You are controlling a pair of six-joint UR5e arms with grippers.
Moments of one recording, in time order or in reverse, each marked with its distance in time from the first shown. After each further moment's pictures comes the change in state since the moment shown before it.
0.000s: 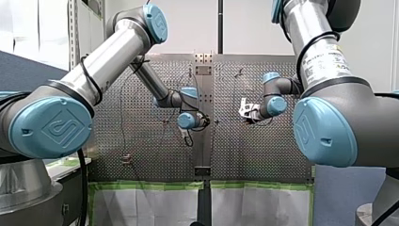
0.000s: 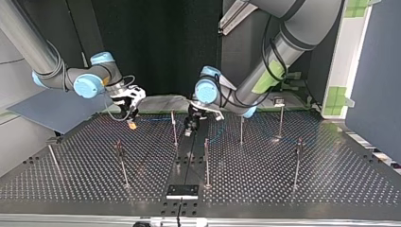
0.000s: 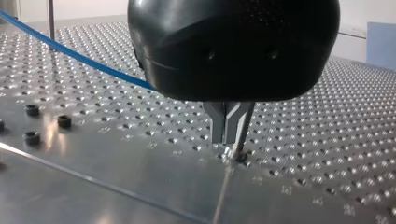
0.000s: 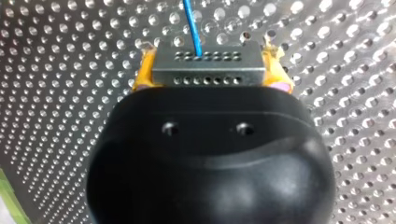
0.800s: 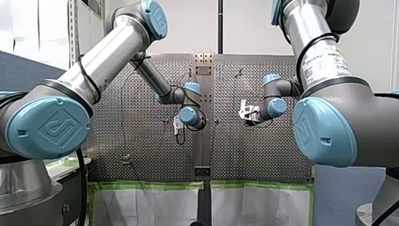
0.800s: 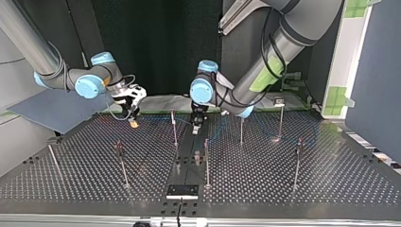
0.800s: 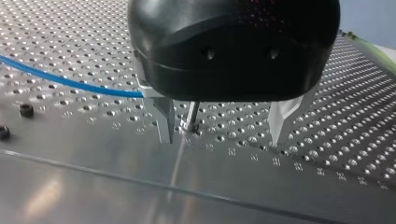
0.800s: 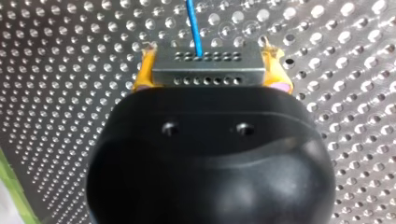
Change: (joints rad) left arm -0.036 0.035 -0.001 -0.202 -0.181 0.198; right arm -0.001 0.013 -0.004 0.018 -0.015 -0.011
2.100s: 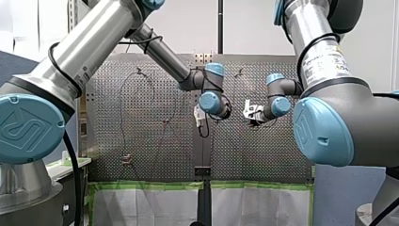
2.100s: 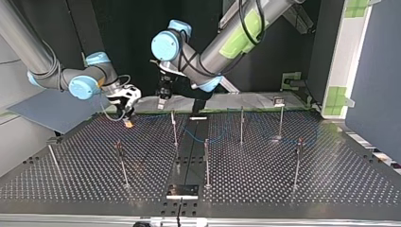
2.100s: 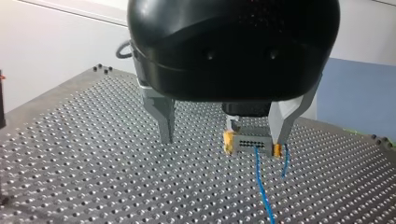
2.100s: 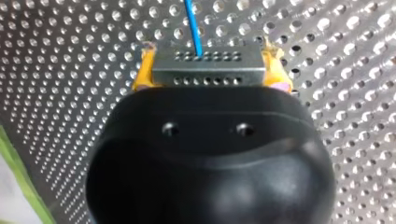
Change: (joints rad) left arm -0.263 0.116 -0.060 0.000 -0.137 -0.110; right arm -0.035 -0.006 -0.001 0.025 0.004 0.004
